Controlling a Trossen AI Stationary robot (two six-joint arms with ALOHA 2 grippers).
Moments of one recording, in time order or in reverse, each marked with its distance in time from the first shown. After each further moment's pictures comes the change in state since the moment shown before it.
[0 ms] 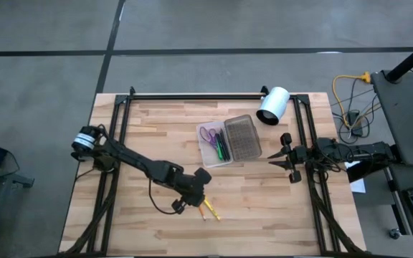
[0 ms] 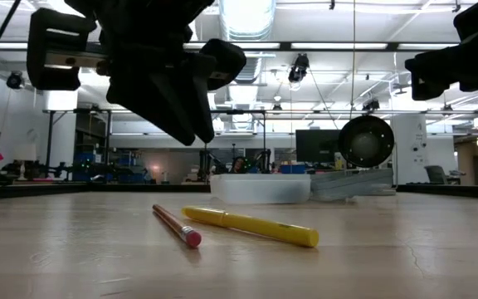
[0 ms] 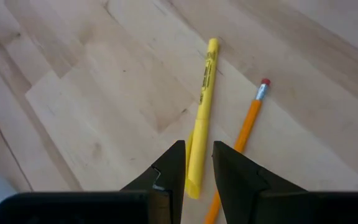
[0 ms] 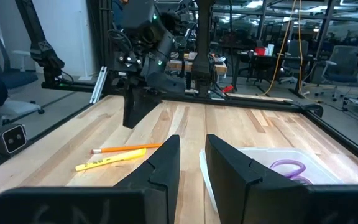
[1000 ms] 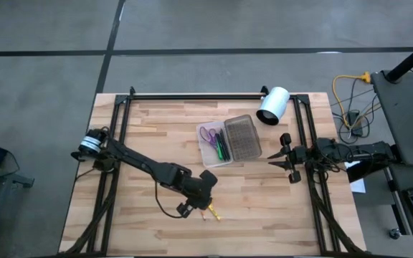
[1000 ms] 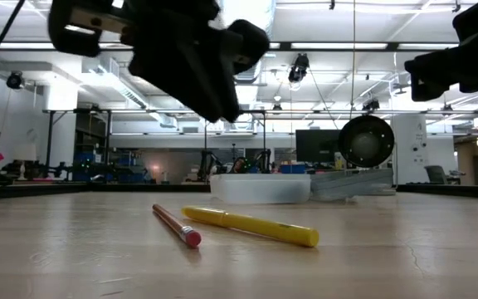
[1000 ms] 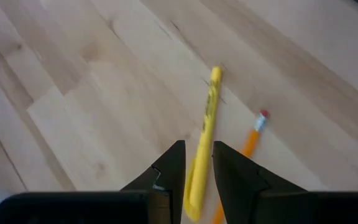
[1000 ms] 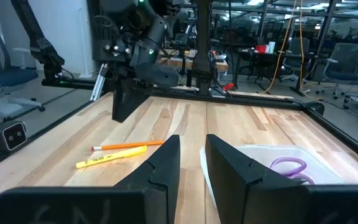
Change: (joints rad) left arm -0.013 0.077 0.191 -0.153 0.004 -0.050; right arm 0.000 0.006 0.000 0.001 0.000 0.000
